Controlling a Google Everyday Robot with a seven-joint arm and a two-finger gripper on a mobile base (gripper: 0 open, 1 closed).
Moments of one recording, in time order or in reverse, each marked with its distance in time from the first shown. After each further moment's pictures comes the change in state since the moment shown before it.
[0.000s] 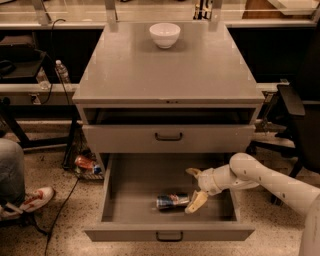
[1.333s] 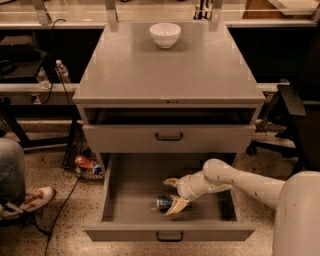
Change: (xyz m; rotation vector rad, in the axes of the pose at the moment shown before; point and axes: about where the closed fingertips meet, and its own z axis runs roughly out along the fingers) arm -0.007 0.014 0.092 -0.058 0.055 -0.183
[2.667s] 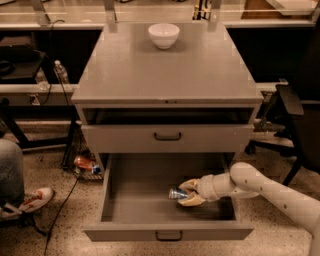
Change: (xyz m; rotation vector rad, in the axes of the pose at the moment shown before) arm 0.018 0.006 -0.070 0.089 -0.126 0.121
